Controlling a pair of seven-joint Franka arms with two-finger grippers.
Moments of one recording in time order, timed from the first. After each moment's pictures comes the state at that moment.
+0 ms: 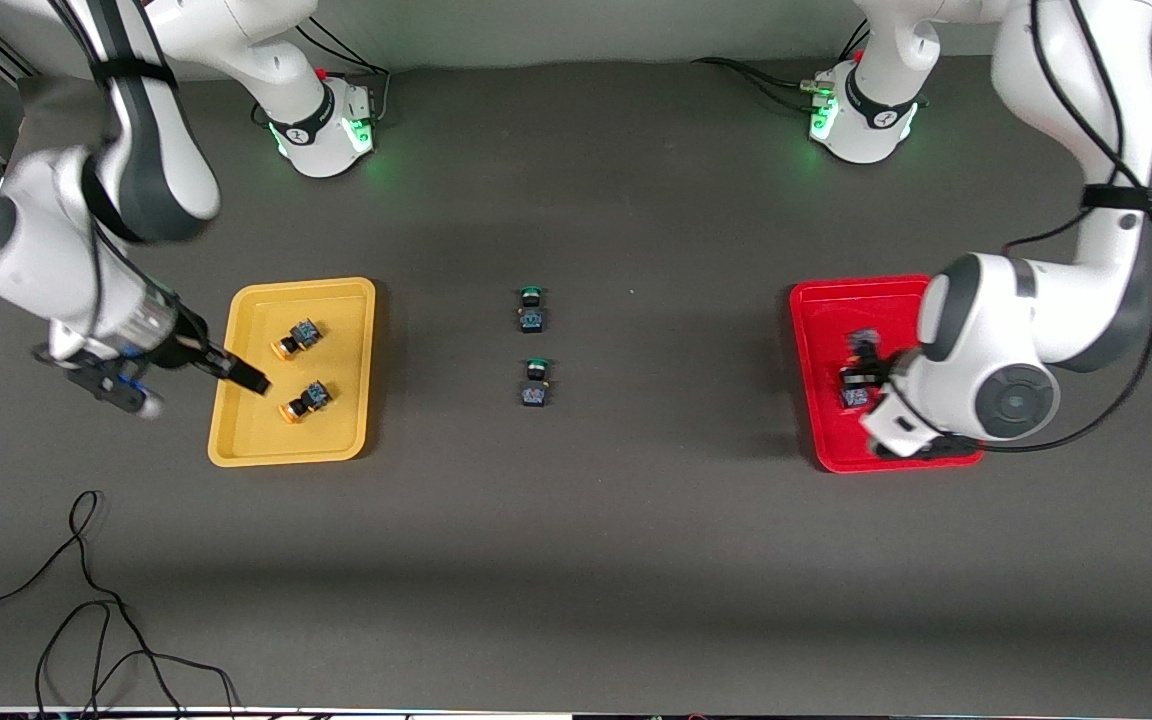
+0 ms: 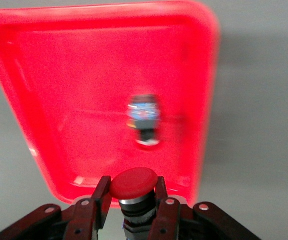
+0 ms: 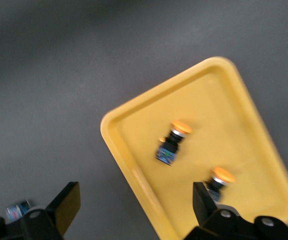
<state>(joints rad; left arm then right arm) -0.15 0.44 0.00 -1.74 0.02 1.78 -0.18 0.42 -0.02 -0.35 -2.10 0.07 2.14 0.44</state>
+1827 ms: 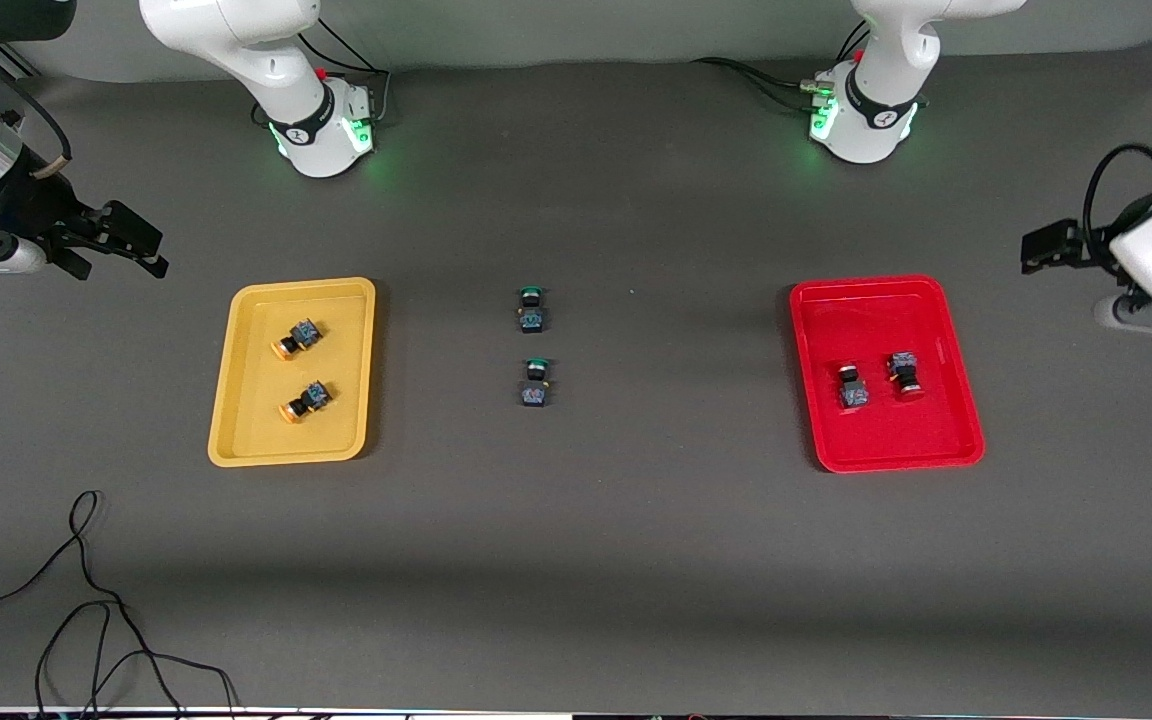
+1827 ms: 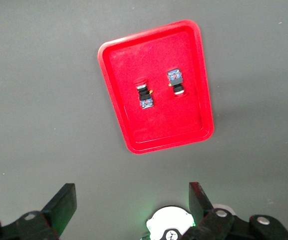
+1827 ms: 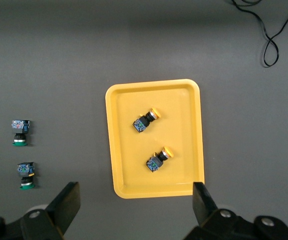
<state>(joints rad) -0.02 0.08 -0.03 -1.50 0.05 1.37 0.14 0.16 -0.23 -0.11 -1.92 0.00 1.76 0.09</state>
